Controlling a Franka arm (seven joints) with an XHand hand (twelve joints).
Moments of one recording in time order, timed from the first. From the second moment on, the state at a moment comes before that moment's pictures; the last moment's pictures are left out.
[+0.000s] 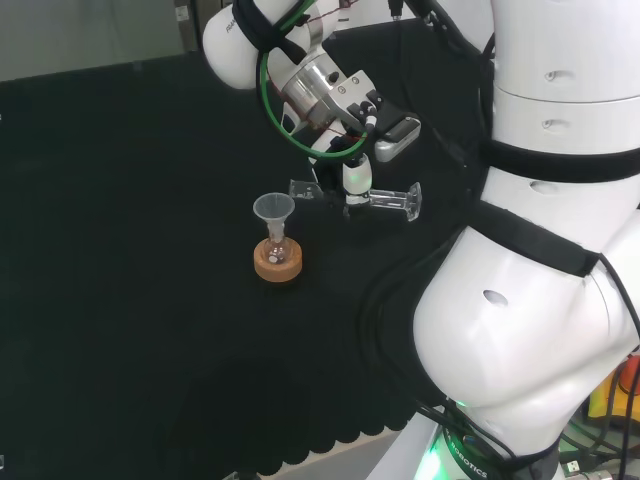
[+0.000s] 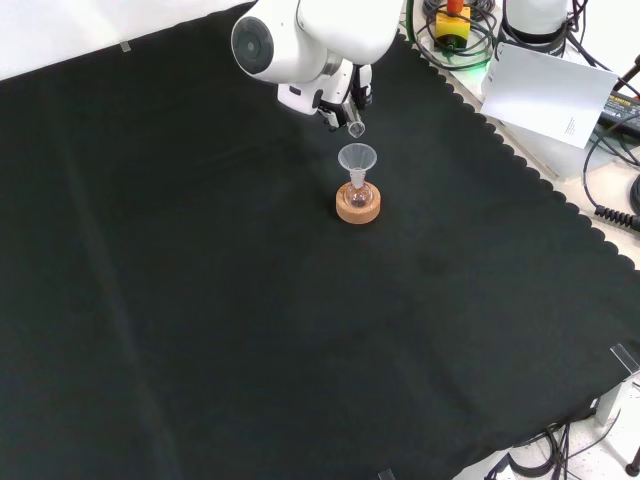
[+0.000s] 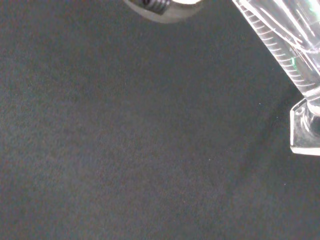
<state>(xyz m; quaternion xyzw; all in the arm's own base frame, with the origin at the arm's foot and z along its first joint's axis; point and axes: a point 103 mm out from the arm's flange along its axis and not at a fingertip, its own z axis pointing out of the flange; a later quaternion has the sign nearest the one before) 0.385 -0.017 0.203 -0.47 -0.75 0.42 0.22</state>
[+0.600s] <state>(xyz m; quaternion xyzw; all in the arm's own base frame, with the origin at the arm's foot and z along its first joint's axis) 0.387 -0.007 0.207 -0.46 -0.73 0.46 0.21</state>
